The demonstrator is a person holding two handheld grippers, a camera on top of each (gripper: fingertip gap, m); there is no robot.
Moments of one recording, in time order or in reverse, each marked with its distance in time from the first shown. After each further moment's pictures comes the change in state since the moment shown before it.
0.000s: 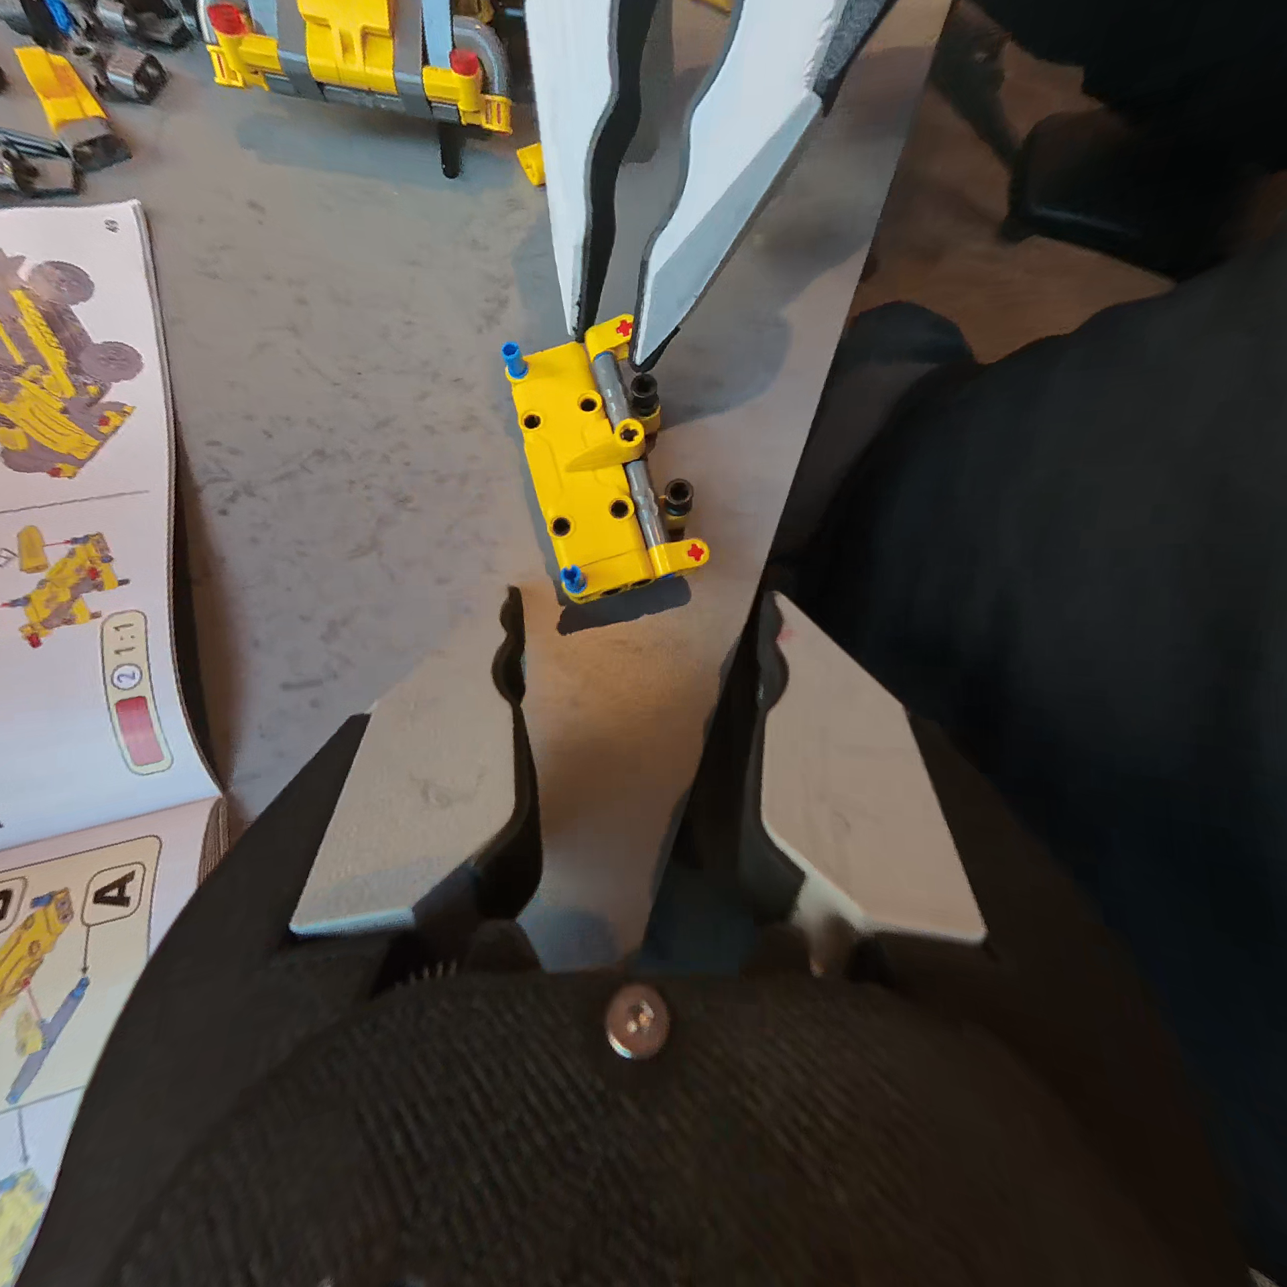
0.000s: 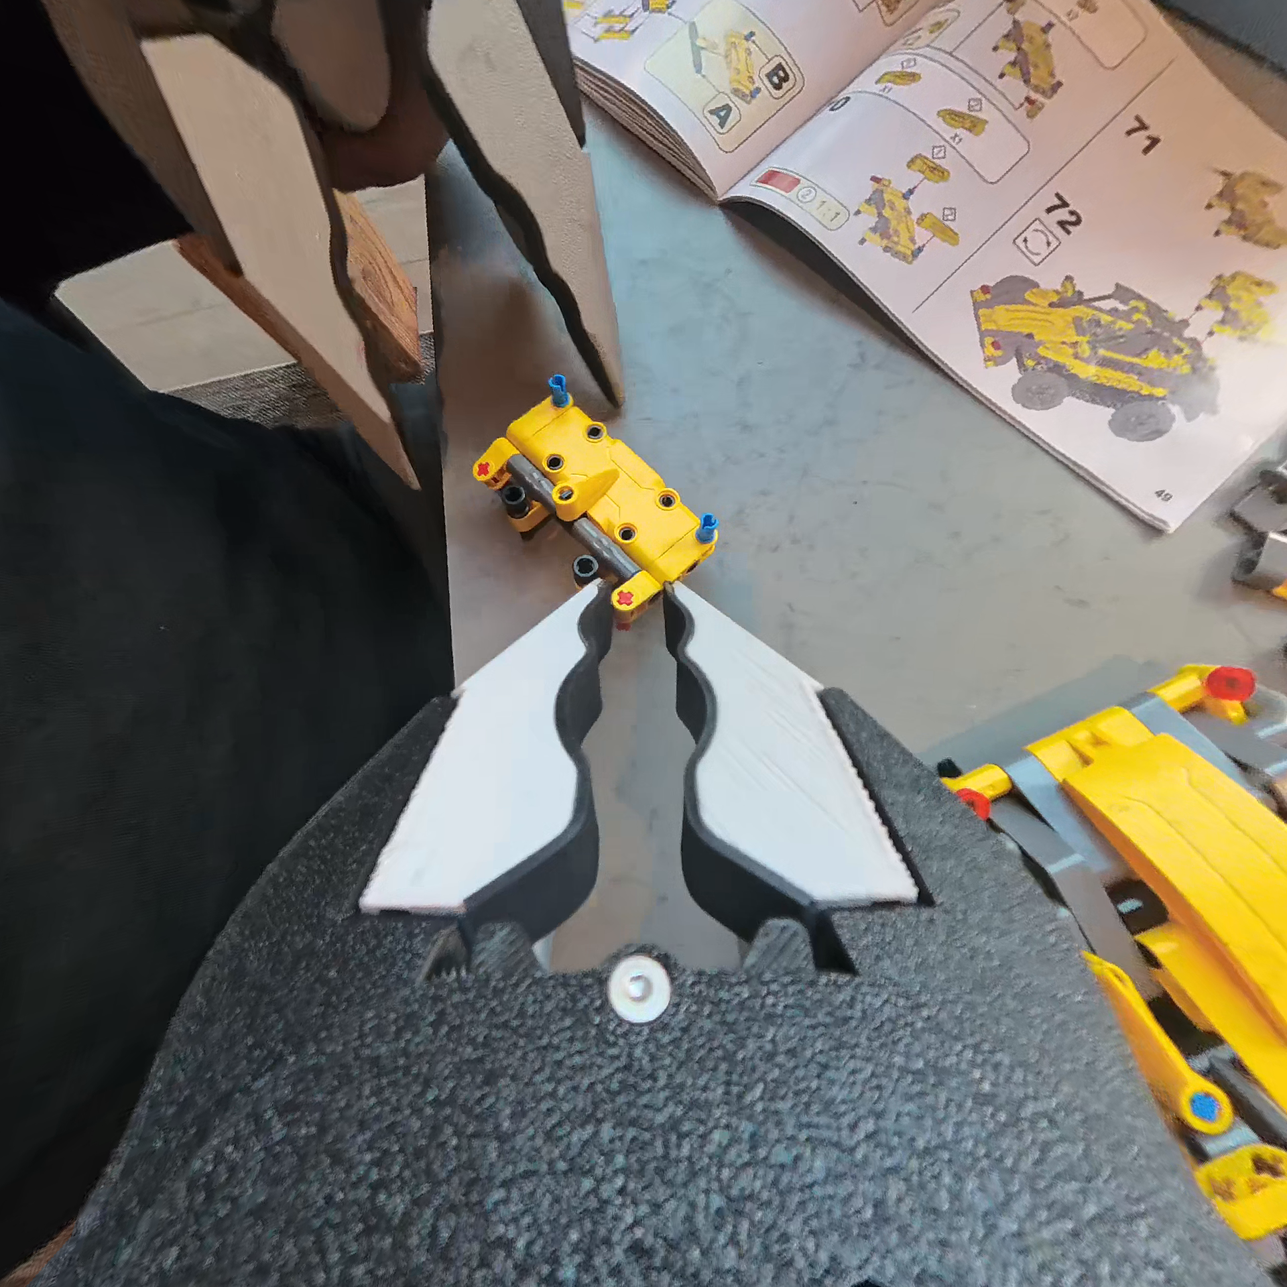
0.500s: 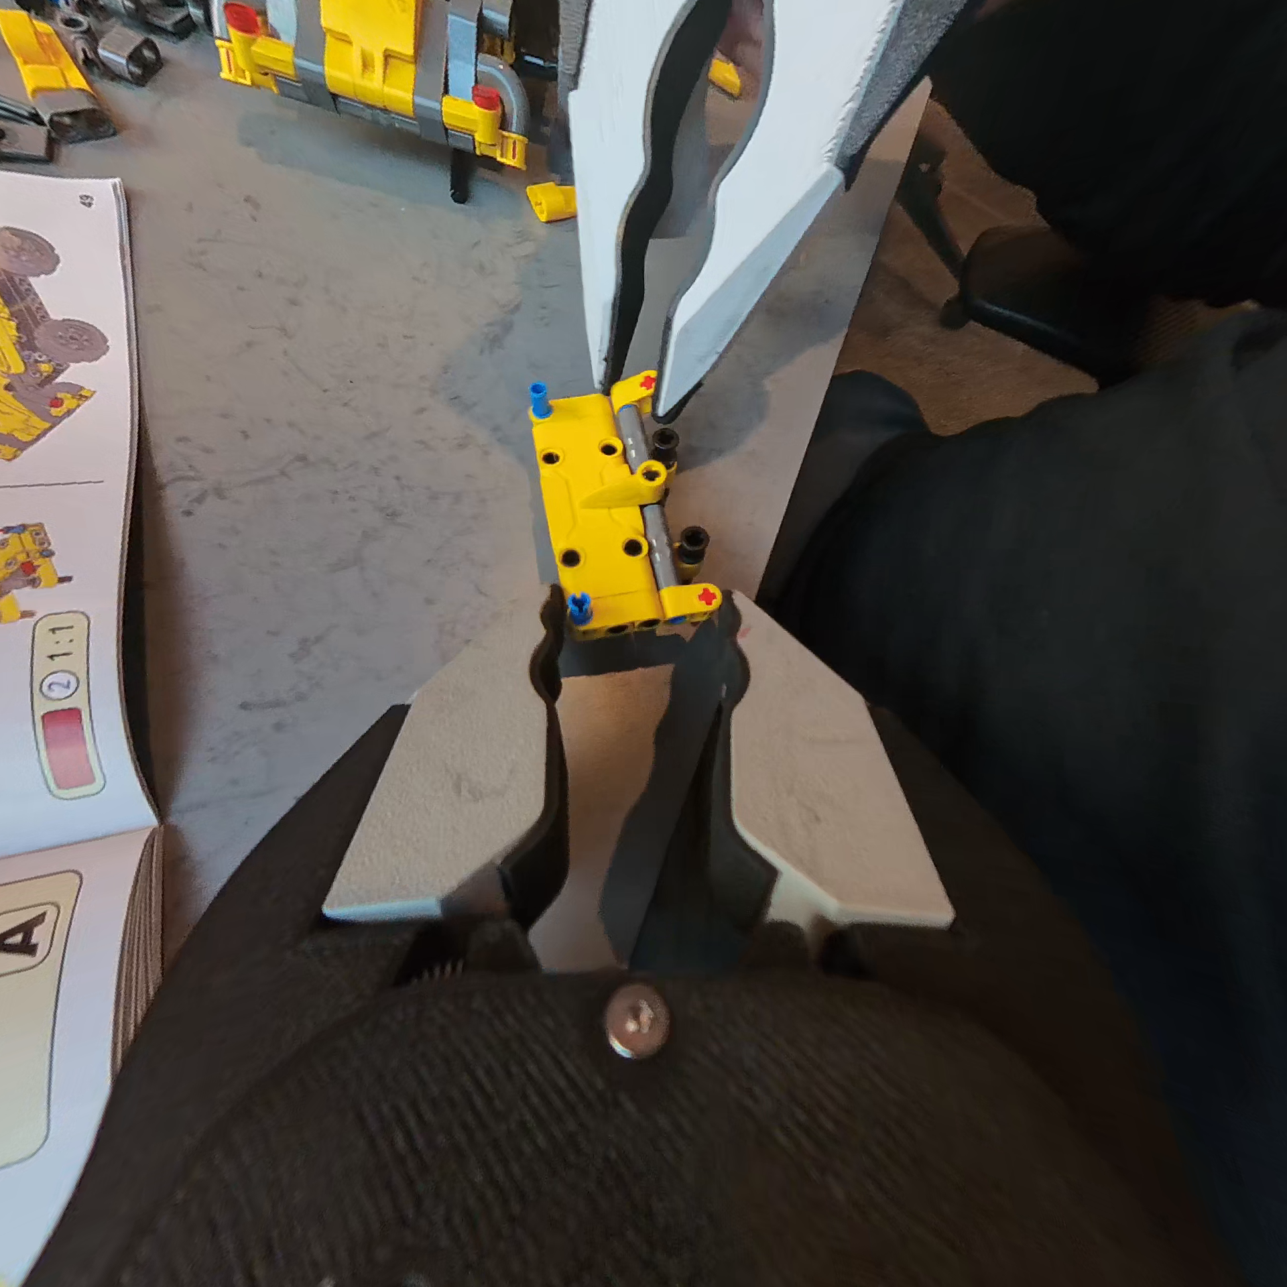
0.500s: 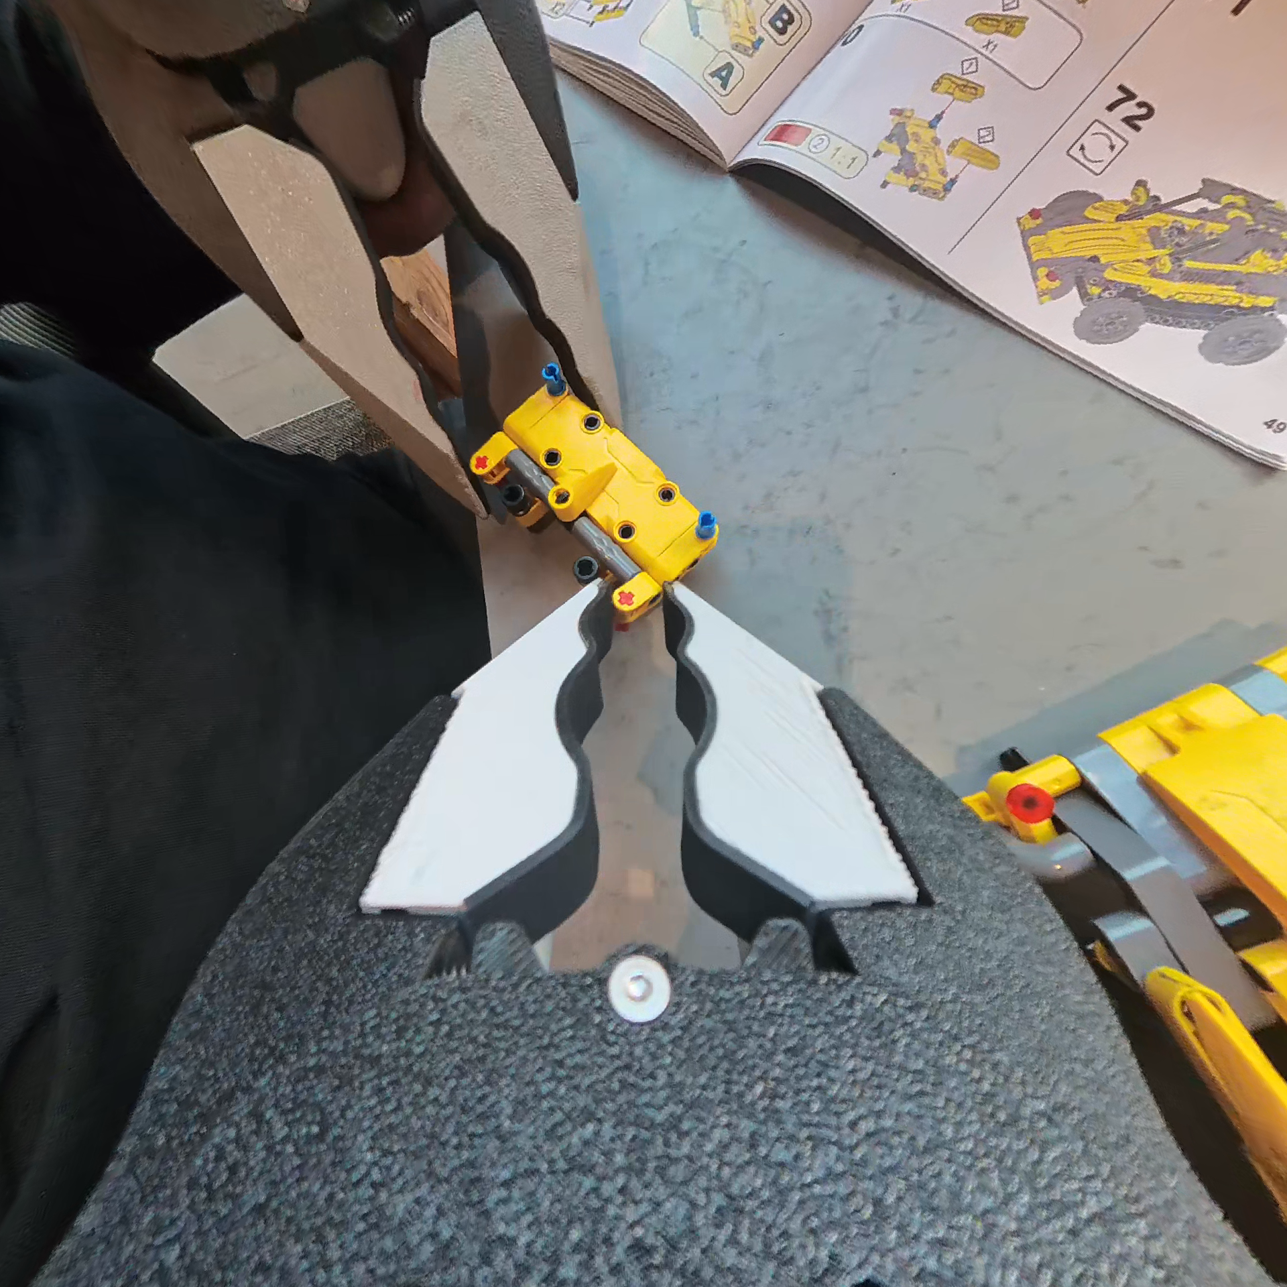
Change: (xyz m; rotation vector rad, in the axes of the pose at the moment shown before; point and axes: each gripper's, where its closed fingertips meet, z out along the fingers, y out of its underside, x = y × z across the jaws) left arm 0.002 -0.008 0.007 0.057 0.047 -0.092; right arm -0.007 0.001 0.002 -0.023 -0.081 0.132
